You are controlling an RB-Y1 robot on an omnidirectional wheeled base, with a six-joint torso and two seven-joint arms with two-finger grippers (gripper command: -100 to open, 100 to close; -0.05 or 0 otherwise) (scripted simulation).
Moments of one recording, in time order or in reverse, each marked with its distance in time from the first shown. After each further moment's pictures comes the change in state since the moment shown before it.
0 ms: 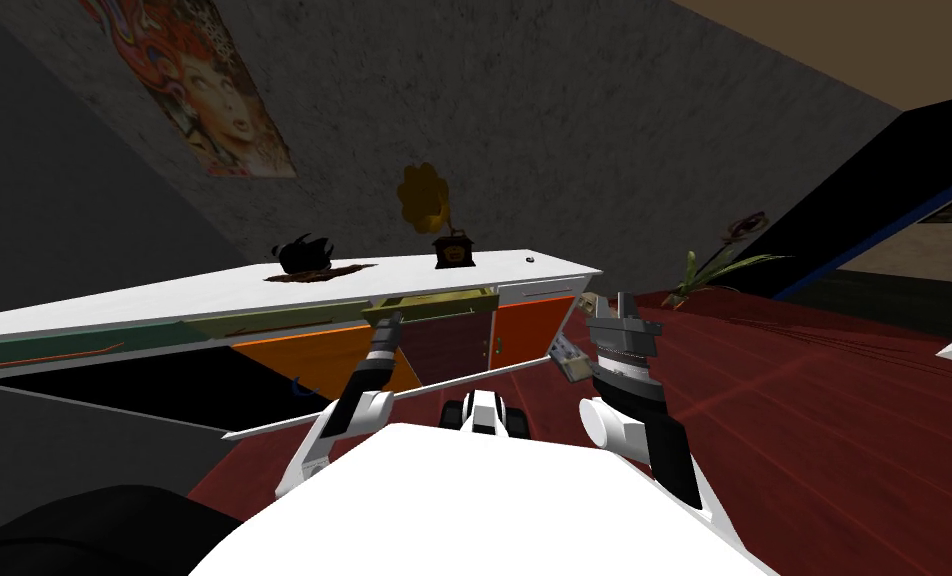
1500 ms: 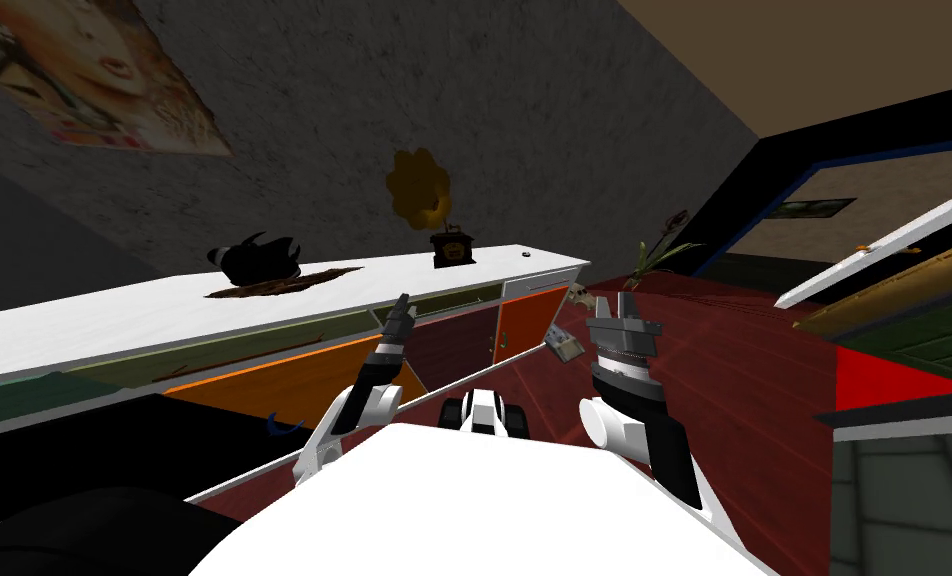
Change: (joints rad) left arm -0.052 0.067 -0.100 -0.036 -0.068 -0.121 -0.014; right arm 0.000 0.000 0.000 0.000 0.000 0.000 0.000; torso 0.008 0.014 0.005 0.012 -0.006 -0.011
